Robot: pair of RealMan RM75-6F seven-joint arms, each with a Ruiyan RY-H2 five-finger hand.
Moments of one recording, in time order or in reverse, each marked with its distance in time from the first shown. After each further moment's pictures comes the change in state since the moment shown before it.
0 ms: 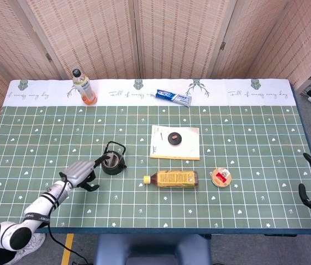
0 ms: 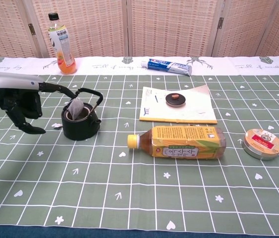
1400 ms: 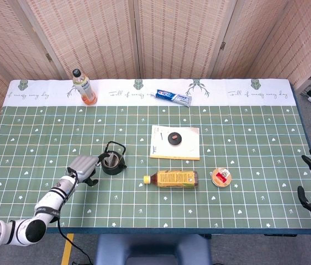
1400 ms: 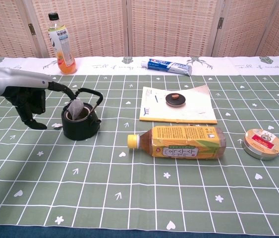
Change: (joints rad) left arm -0.185 -0.034 0.085 -0.040 -0.331 0.136 0.323; right arm -0.001 0.012 -0.014 0.005 -0.025 0.005 0.045
